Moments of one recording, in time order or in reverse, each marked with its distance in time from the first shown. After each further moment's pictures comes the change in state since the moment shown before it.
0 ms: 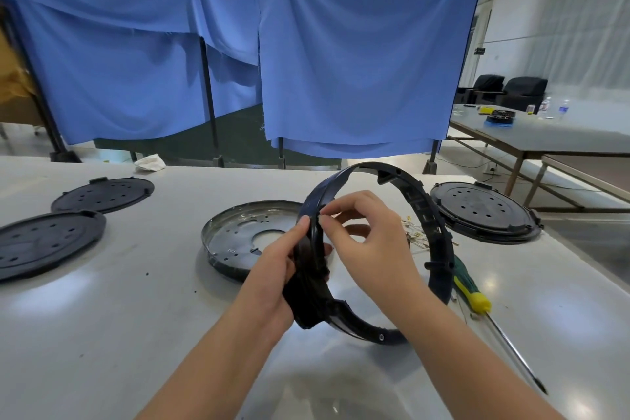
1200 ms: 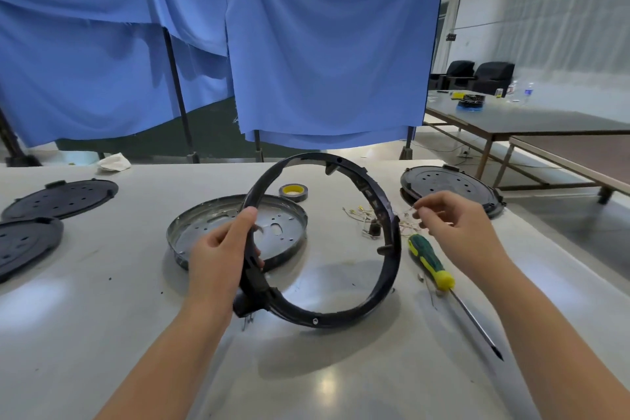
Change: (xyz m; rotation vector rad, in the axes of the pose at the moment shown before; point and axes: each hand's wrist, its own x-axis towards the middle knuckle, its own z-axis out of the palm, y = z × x) left_hand 0.012 0.000 -0.018 0.382 0.341 0.332; right_hand -0.003 0.076 -0.135 -0.319 0.112 0.292
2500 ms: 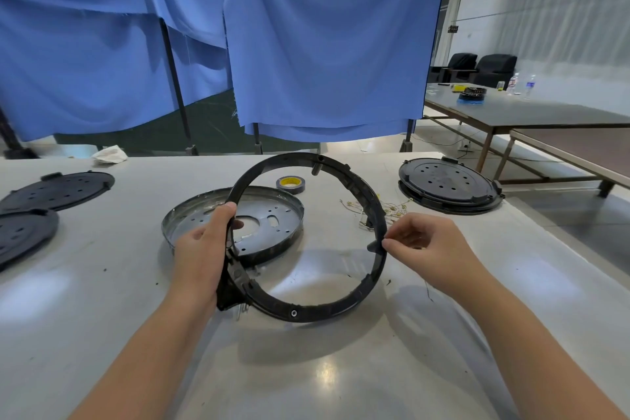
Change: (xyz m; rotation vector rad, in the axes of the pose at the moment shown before) left_hand 0.017 -0.013 -0.013 0.098 0.093 -0.031; right_hand -0.029 -0.005 0.018 0.110 -0.209 -0.021
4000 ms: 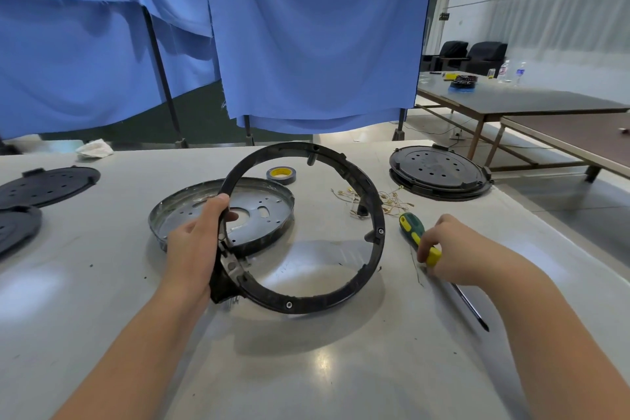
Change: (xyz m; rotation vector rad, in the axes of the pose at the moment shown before) left_hand -0.009 0.004 0.006 -0.023 -0.046 -0.034; right_hand 0.005 0.019 -0.036 -0.877 -0.360 0.335
